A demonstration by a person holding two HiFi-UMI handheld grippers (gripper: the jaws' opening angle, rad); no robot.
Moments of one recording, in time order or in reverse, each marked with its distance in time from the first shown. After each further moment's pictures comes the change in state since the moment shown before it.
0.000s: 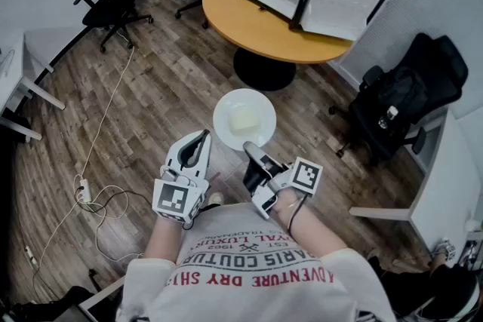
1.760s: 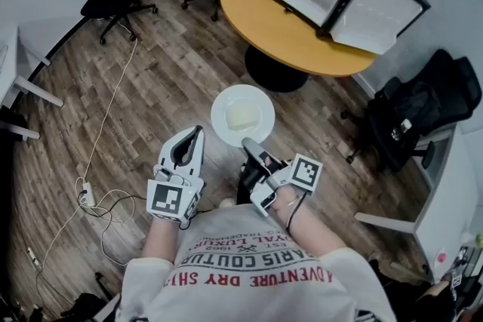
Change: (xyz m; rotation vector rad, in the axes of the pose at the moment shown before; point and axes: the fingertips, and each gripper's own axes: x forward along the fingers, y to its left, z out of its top) left arm 0.027 0.164 -0.021 -0.041 0.010 0.059; right arm 0.157 -0.026 0.005 0.044 0.012 -0.059
